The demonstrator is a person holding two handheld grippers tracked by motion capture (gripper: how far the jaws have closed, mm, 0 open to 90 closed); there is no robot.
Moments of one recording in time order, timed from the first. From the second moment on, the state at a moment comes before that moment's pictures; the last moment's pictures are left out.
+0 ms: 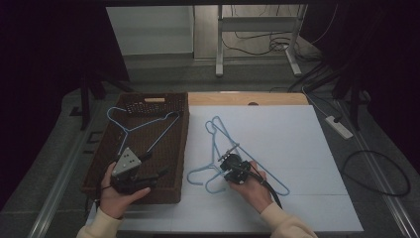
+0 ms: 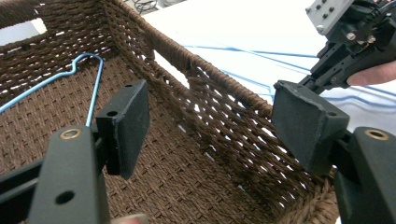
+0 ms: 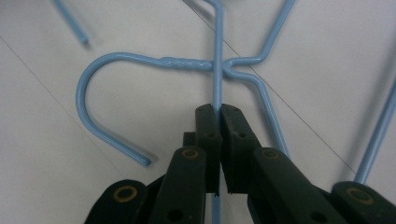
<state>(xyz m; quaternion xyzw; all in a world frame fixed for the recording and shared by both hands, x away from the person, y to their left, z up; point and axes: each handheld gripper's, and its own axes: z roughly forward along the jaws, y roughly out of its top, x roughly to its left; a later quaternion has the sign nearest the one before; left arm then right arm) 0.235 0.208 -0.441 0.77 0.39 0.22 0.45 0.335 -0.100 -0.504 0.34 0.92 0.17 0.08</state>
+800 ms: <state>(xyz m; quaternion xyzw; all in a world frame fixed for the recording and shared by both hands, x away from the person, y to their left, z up) 0.236 0.210 -0.439 0.77 0.39 0.23 0.45 0.337 -0.137 -0.461 0.32 0.91 0.25 0.08</state>
